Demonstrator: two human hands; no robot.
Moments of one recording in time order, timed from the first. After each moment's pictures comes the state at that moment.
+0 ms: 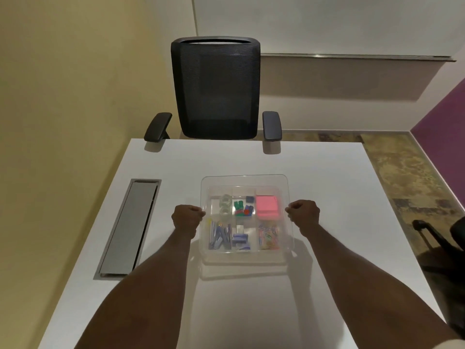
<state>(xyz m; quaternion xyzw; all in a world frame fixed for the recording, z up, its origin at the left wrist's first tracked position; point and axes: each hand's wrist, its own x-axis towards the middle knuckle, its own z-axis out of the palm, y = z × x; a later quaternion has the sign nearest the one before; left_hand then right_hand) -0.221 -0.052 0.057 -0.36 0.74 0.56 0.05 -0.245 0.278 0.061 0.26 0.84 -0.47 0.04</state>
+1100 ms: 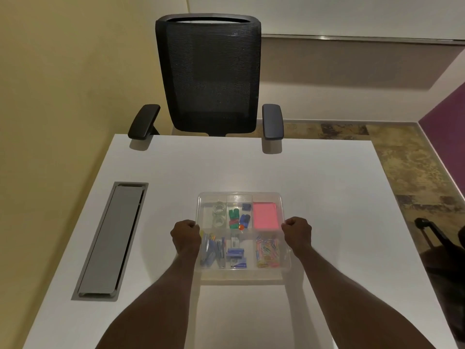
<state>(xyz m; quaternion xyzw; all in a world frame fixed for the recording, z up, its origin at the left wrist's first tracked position) -0.248 -0.027 -0.001 -0.37 0.83 0.42 0.04 -0.274 0.267 0.001 0.30 0.86 -0.39 0.11</state>
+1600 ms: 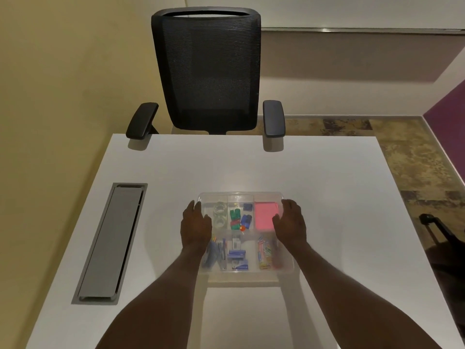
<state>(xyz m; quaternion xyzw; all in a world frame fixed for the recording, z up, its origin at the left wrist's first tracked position) -0.270 -0.014 -0.003 -0.22 0.92 0.32 0.07 -0.288 0.248 0.001 0.12 0.95 -0.27 0.07</state>
